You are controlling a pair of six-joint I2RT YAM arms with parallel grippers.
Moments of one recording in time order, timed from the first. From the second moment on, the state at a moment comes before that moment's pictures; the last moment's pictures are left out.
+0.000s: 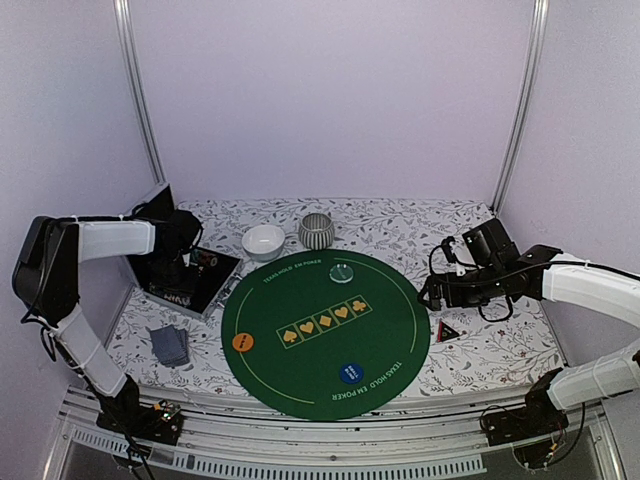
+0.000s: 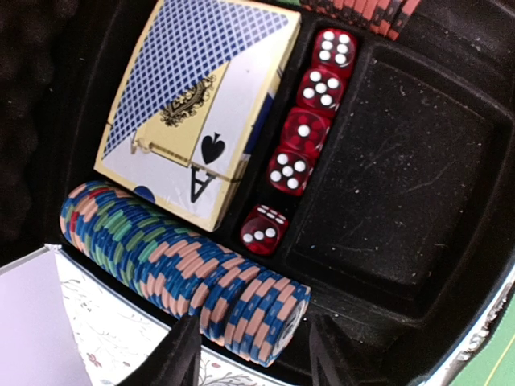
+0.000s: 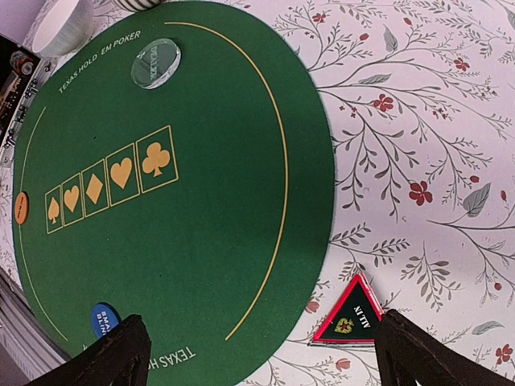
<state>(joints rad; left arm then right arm) -0.25 1.67 1.03 -0.70 -0.33 -0.24 0.56 1.21 0.79 -0.50 -0.06 0.41</state>
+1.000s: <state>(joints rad) -0.25 1.66 1.03 -0.71 -0.28 -0.23 0.56 1.21 0.79 -0.50 -0.06 0.41</state>
